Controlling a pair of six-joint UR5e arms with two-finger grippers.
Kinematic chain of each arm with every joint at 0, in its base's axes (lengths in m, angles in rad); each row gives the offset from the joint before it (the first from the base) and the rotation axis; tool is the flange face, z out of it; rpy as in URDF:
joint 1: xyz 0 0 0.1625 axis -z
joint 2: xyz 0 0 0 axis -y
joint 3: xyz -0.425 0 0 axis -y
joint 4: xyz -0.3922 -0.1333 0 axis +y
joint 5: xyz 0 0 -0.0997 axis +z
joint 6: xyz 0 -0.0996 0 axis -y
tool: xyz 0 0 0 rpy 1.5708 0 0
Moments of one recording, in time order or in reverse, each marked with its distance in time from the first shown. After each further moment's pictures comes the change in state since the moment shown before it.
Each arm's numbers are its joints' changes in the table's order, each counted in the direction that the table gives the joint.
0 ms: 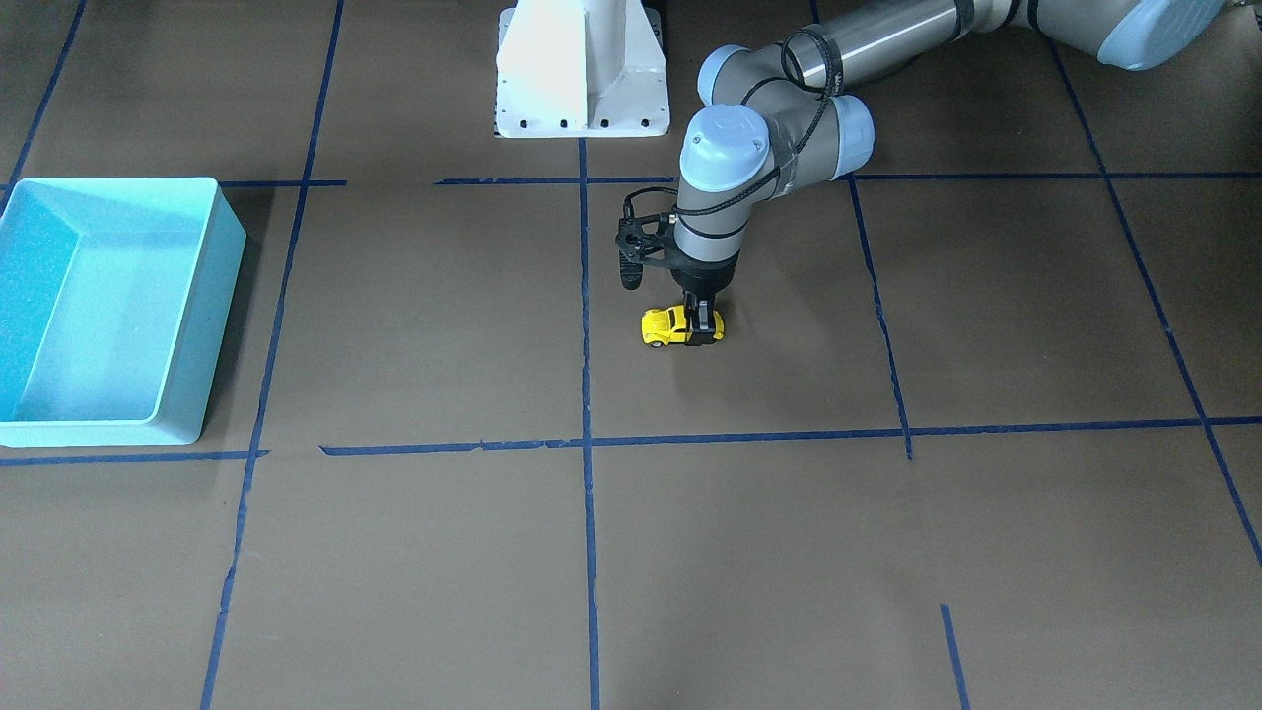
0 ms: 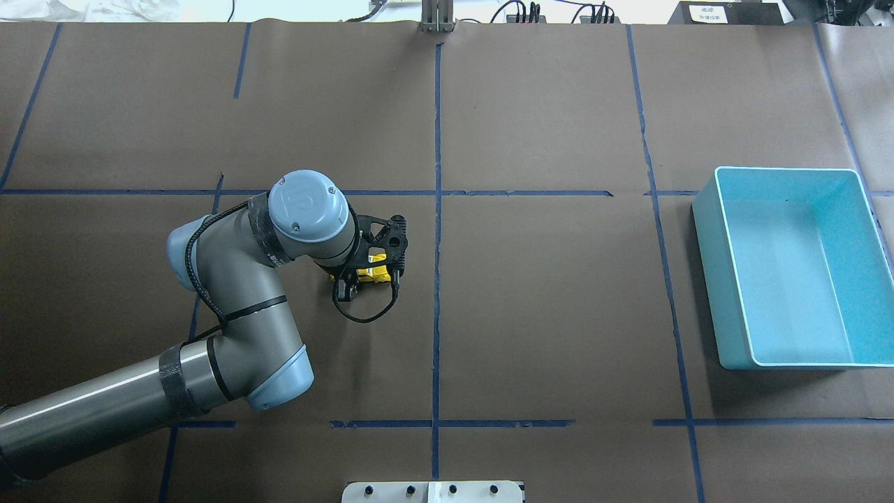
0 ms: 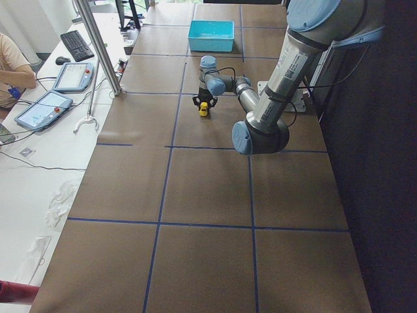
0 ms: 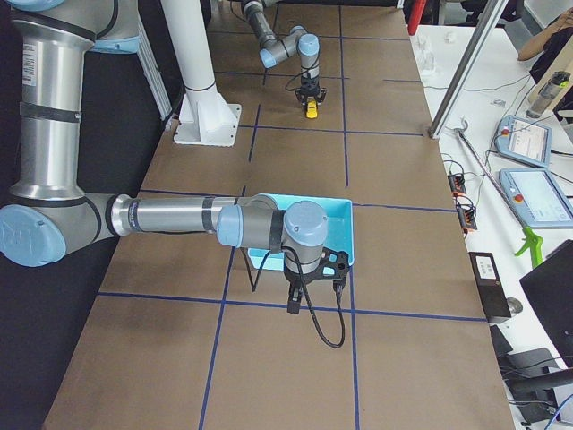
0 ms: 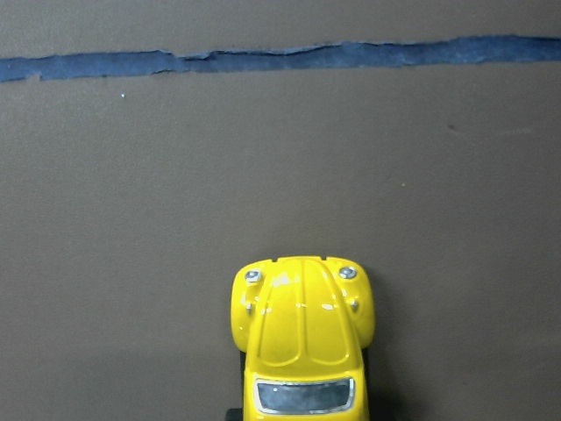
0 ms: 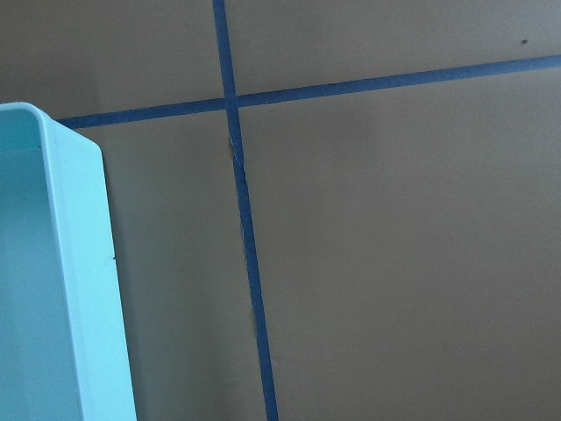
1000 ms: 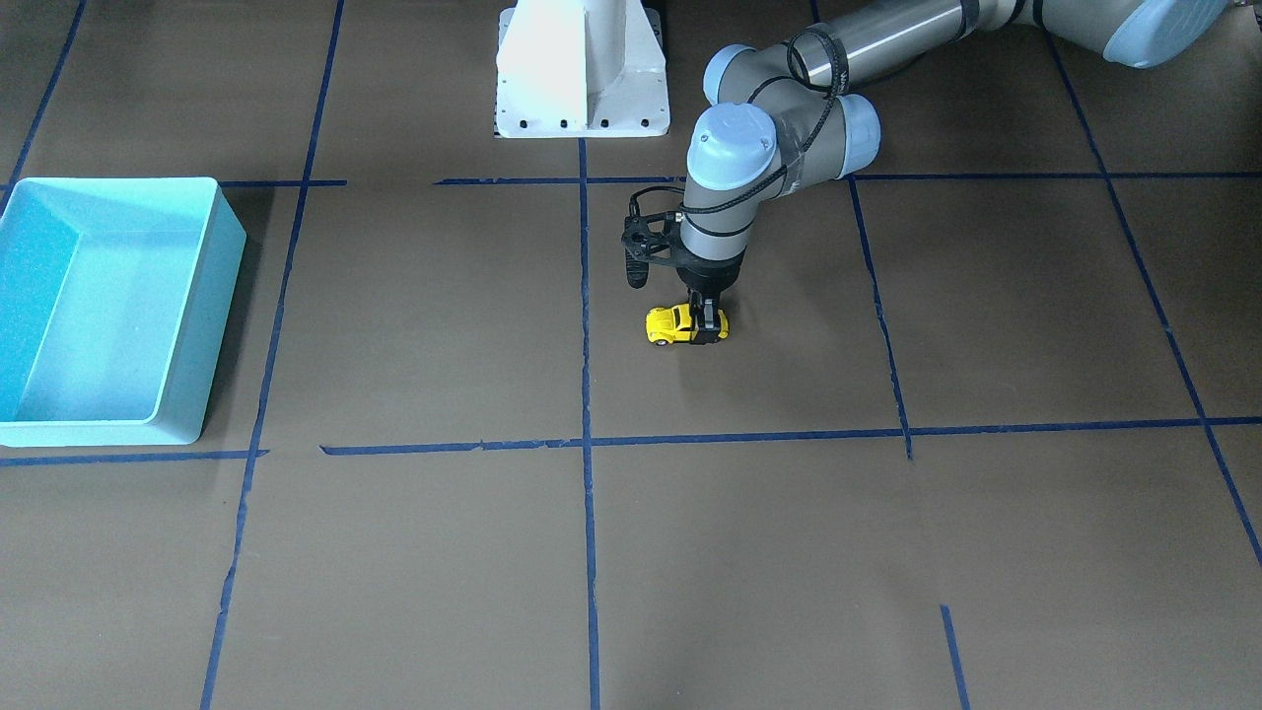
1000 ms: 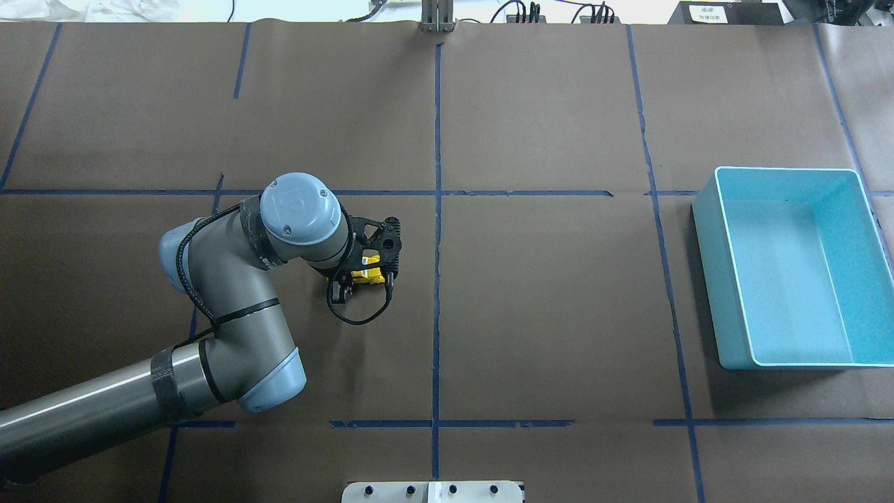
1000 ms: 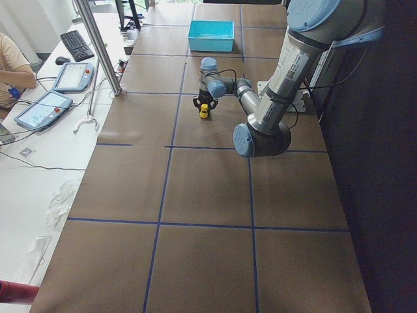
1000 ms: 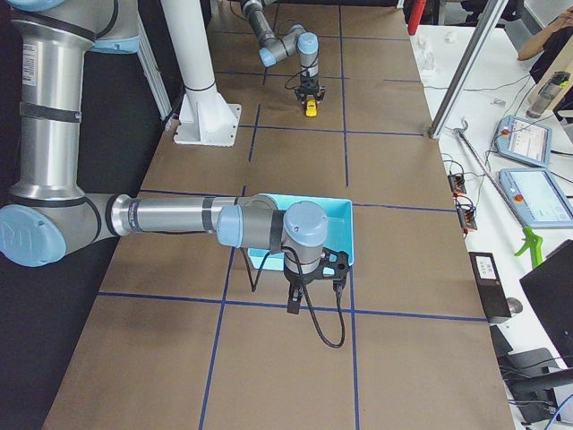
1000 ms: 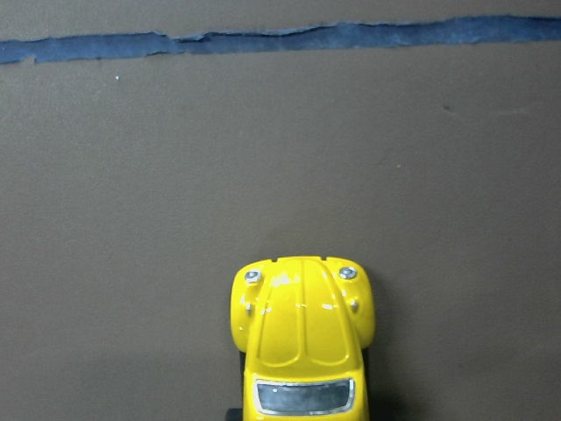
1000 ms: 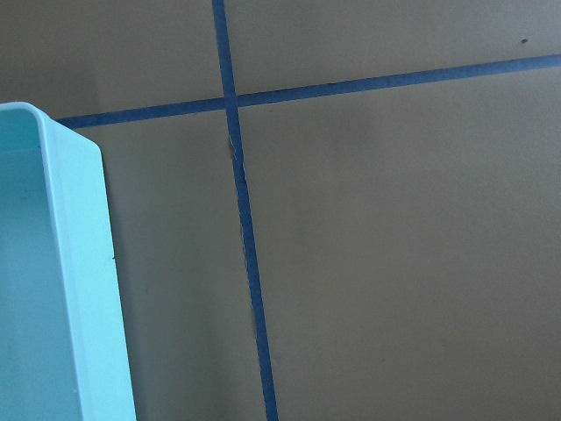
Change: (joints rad) left arm 0.001 0.036 -0.025 0.008 0.000 0.000; right arm 0.000 0.000 -0.001 0.000 0.000 0.000
